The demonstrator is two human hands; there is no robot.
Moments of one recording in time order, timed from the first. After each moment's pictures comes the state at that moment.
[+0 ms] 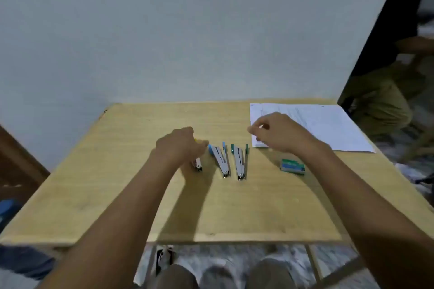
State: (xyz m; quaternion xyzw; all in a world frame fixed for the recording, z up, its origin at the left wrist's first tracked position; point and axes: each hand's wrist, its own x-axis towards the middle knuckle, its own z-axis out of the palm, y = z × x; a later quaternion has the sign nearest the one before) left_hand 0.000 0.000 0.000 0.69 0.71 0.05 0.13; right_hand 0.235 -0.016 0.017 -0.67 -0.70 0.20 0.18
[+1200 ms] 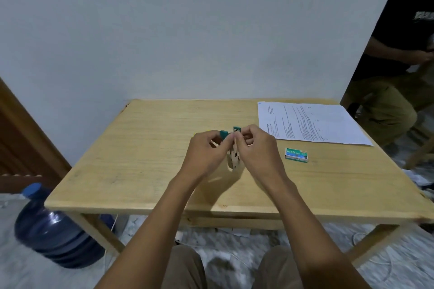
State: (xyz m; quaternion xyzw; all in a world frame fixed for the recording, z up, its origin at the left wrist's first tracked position) left_hand 0.013 -0.092 -0.011 0.66 0.52 0.45 0.31; right_hand 0.151 -0.098 -0.016 -0.60 -0.61 0.19 0.48
